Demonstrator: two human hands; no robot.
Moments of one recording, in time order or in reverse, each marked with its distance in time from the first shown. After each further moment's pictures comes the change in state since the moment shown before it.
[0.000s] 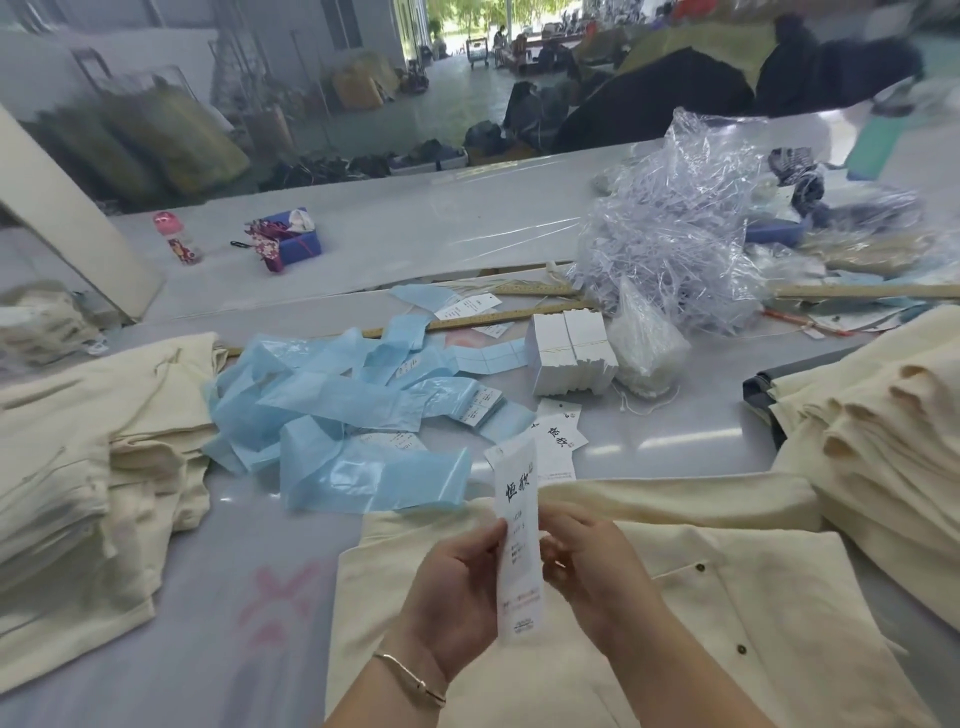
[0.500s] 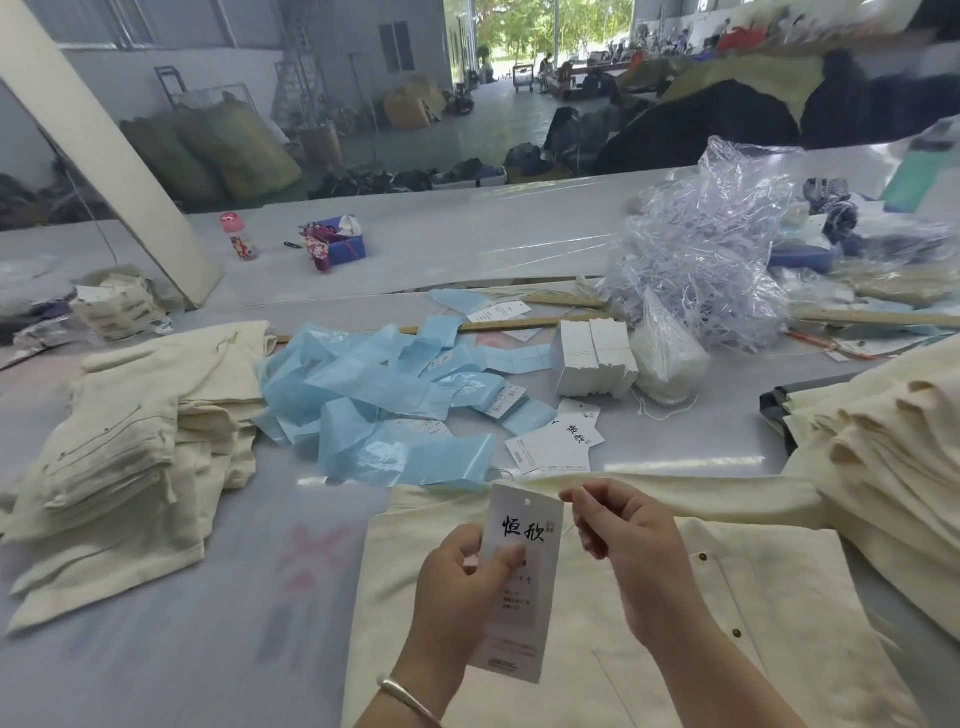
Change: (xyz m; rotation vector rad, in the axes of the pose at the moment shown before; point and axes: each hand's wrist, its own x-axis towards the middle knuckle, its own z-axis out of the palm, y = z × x) left_hand -0.050 -0.036 -0.022 0.795 0.378 0.499; right_hand -0.042 -0.006 -0.015 -0.128 0.048 -0.346
